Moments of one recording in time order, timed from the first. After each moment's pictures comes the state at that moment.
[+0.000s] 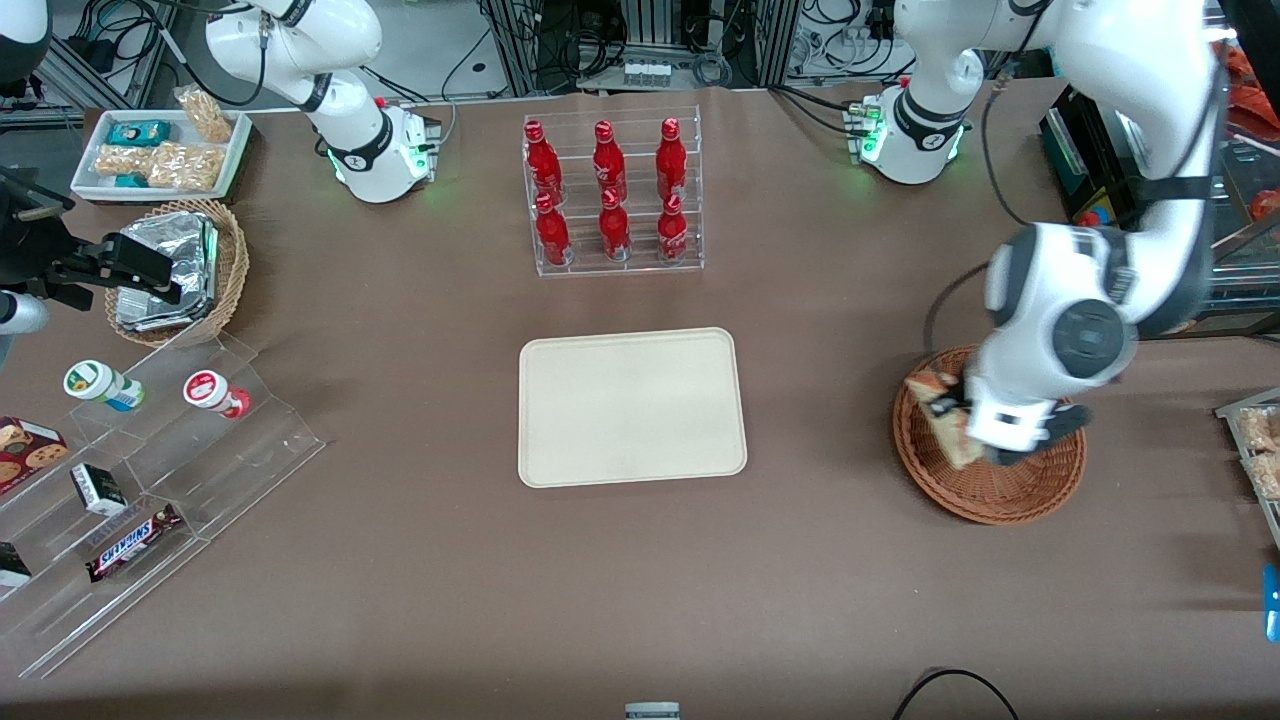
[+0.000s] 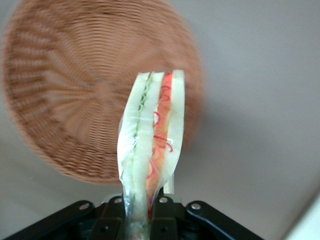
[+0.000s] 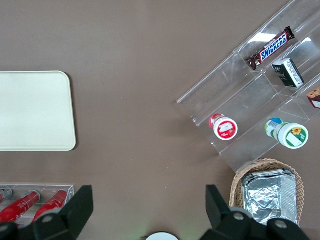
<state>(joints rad) -0.20 0.29 -0.06 -1.87 0.08 2.00 -0.65</state>
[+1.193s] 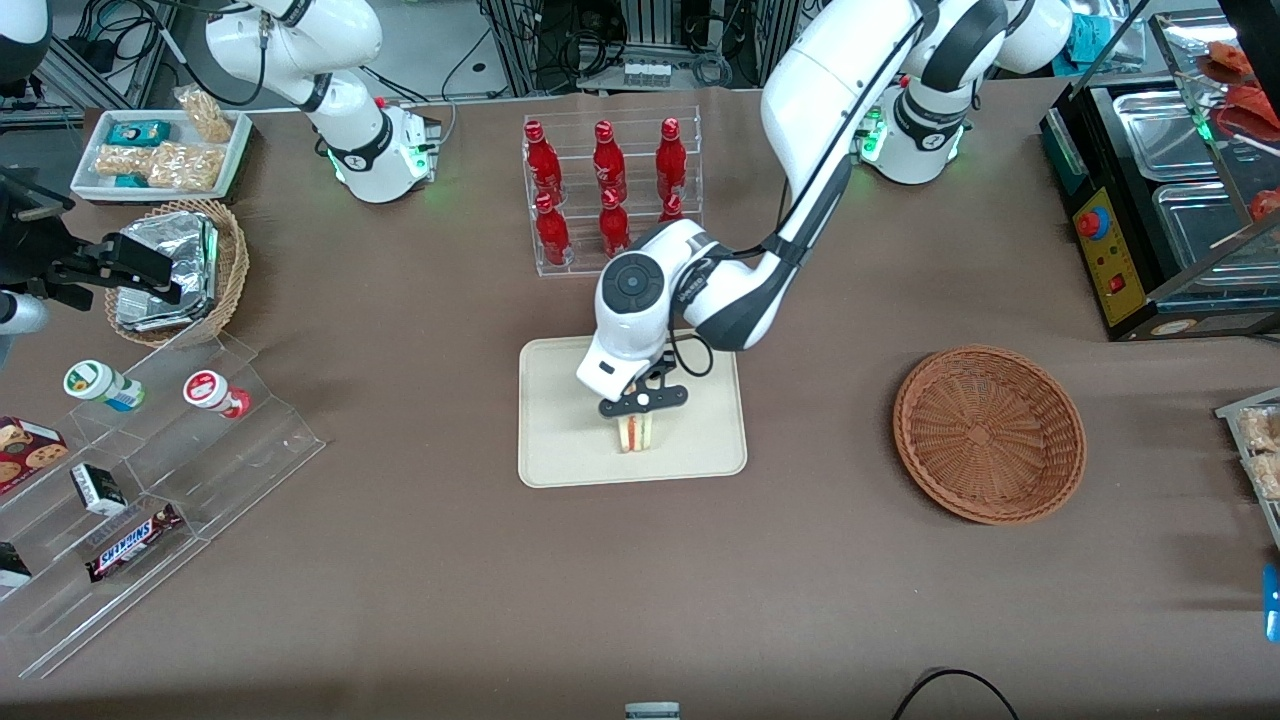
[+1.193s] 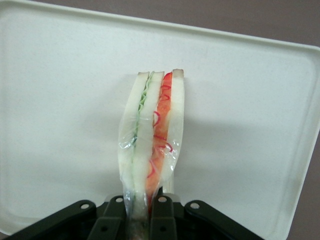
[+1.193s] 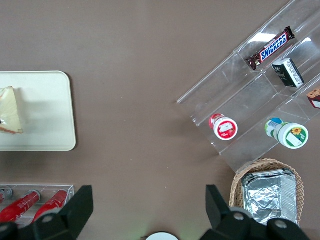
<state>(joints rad) -0.77 0.78 -0.07 -1.37 -0.02 2.17 -0.99</state>
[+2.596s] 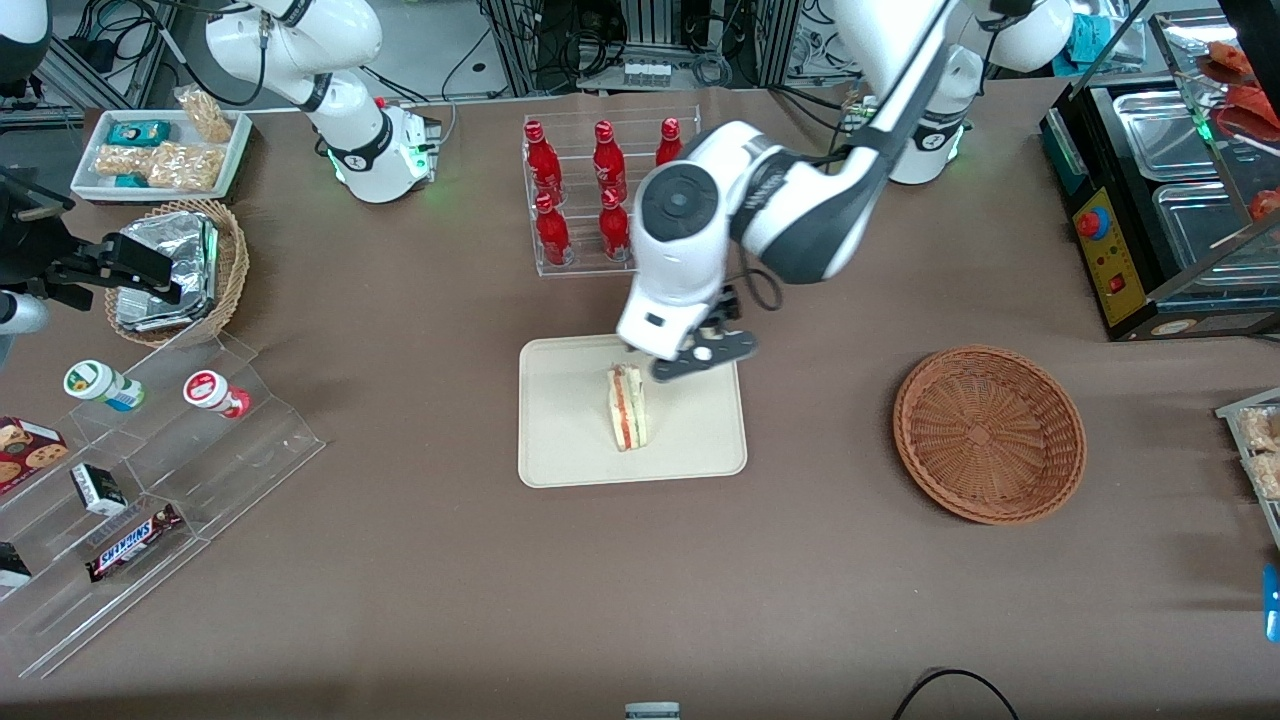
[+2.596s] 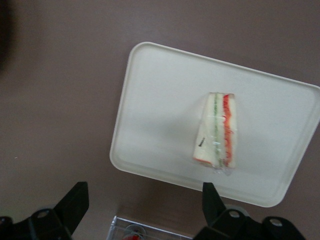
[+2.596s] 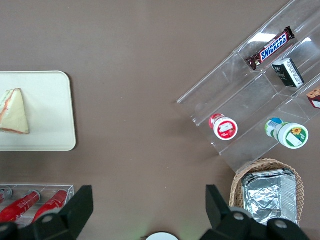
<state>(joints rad) -0.68 0.48 -0.03 -1.40 -0.02 1.76 -1.04</state>
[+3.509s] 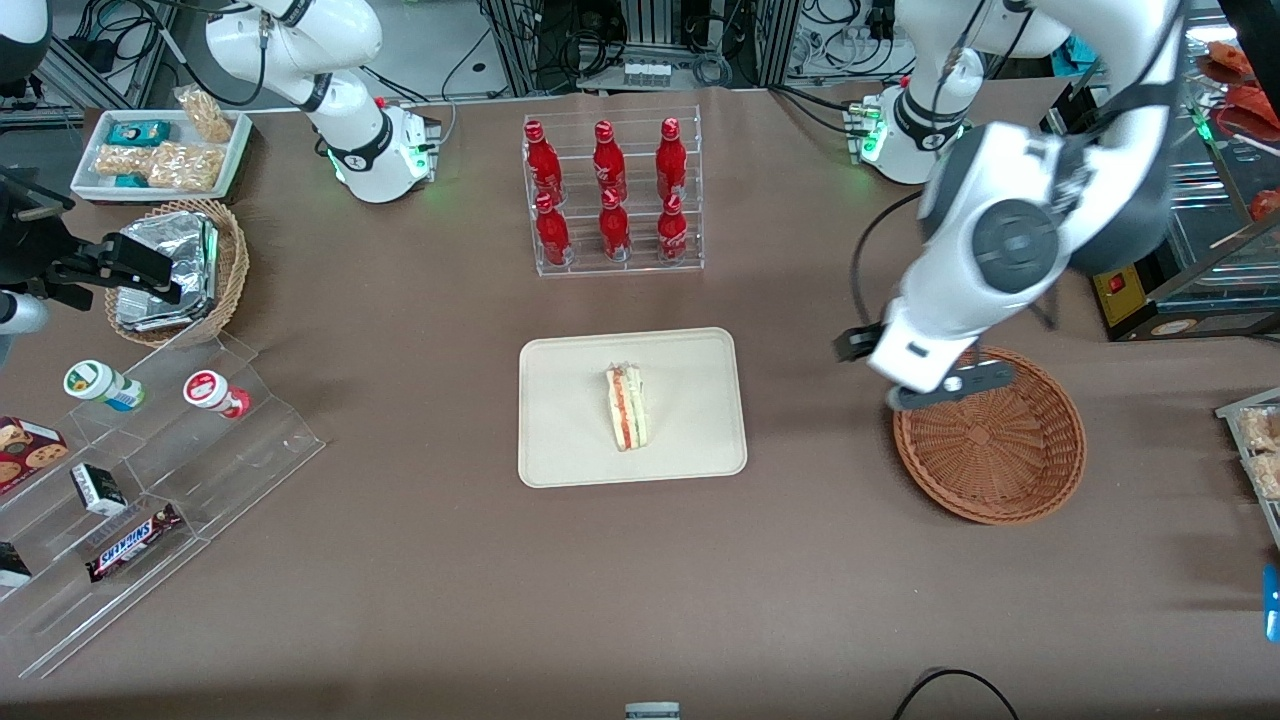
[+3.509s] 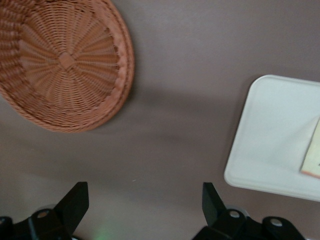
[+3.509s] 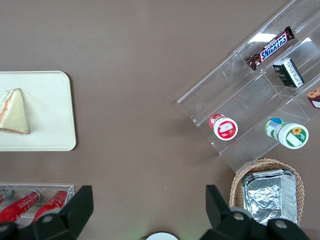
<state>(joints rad) -0.30 0.16 -0.03 -1.73 -0.01 1.69 -0.52</state>
